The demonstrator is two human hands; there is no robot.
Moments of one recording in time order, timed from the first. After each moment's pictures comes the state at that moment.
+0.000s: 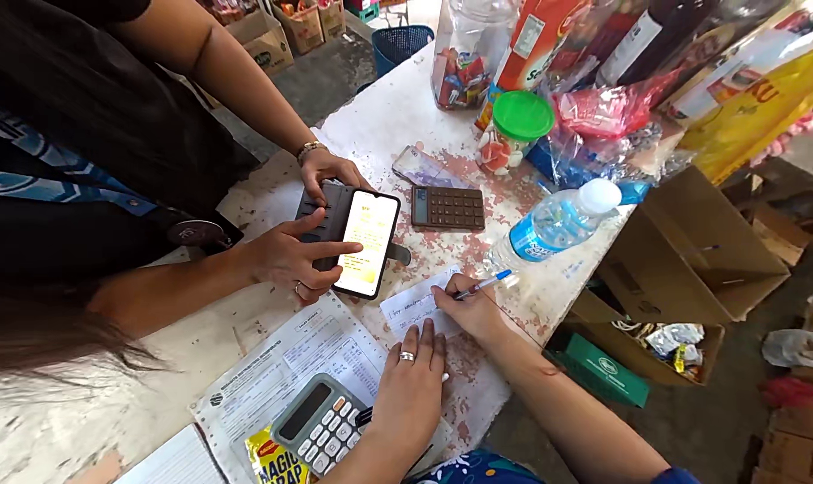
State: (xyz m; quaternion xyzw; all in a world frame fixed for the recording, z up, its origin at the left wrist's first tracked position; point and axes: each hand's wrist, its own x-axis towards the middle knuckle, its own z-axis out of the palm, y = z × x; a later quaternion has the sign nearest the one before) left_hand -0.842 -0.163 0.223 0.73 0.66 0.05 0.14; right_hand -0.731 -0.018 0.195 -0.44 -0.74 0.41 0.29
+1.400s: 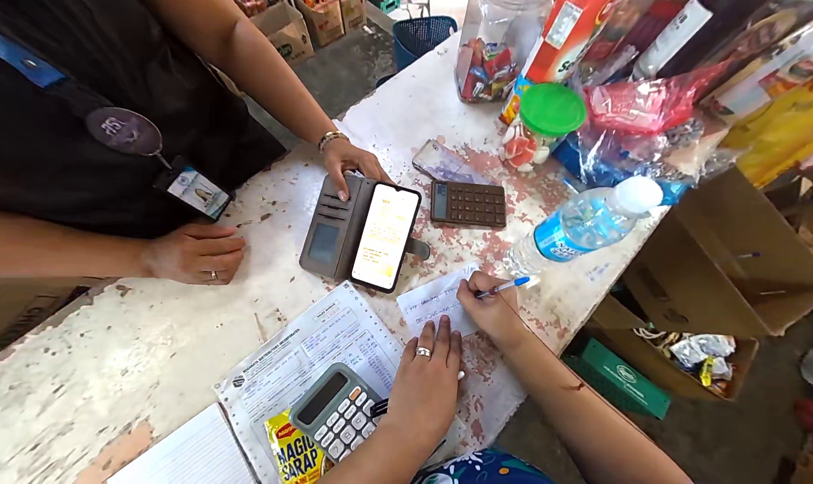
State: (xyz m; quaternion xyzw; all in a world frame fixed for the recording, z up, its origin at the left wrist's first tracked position) left_hand -0.842 -0.162 0.229 0.73 0.66 0.02 0.18; right_hand -0.730 -0.020 0.189 -0.45 -0.77 0.33 0.32
